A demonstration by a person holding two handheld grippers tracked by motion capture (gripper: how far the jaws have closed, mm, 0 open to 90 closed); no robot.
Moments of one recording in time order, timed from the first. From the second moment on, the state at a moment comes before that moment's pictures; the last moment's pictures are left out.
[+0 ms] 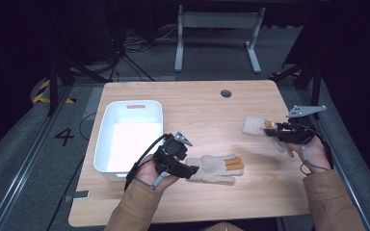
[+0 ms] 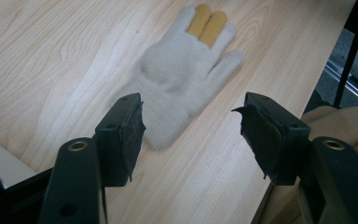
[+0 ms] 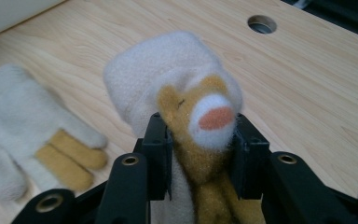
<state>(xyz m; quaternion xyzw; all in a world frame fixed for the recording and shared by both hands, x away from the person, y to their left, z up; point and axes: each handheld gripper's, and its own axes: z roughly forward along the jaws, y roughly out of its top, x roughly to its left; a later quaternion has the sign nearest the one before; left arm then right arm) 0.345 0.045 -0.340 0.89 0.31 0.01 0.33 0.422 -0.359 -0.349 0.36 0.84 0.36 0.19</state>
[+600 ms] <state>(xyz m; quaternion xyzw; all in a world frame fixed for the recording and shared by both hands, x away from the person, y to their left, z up) 0.339 0.047 -0.342 0.90 0.31 0.01 0.31 0.410 -0.323 -0.331 0.28 0.88 0.35 0.15</state>
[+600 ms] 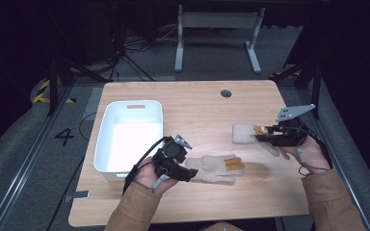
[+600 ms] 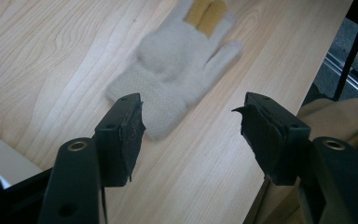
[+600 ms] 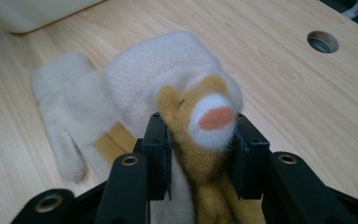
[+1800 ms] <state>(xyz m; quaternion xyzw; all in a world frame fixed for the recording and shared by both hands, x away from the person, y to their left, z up) 0.324 0.072 -0.343 0.88 0.35 0.02 0.32 0.410 -0.224 -0.353 0.17 0.92 0.32 0.10</state>
